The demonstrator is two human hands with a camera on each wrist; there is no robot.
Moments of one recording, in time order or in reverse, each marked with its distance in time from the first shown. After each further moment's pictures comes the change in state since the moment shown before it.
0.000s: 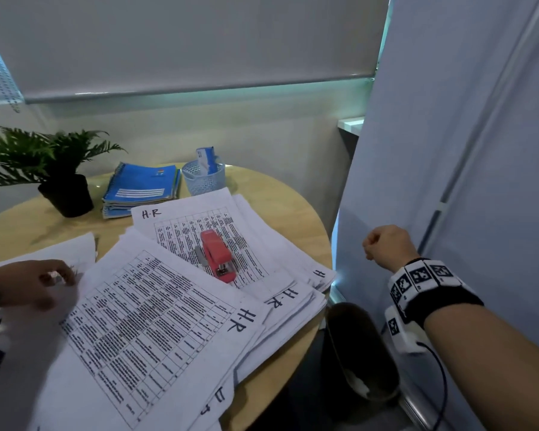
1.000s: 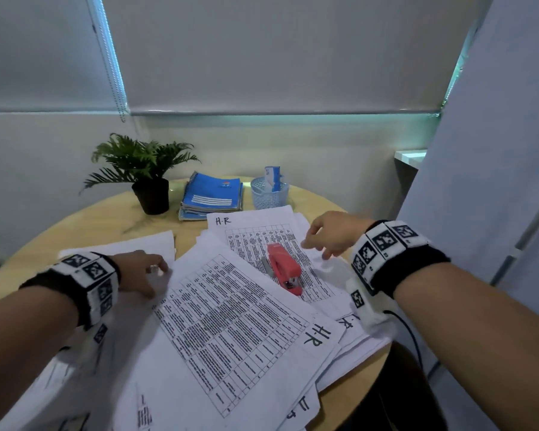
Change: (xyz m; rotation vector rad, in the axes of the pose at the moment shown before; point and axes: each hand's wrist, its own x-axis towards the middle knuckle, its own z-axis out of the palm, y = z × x) left_hand -0.068 0.068 -0.004 0.354 -0.055 0.090; right_hand -0.029 -0.227 0.023 -0.200 -0.610 -0.320
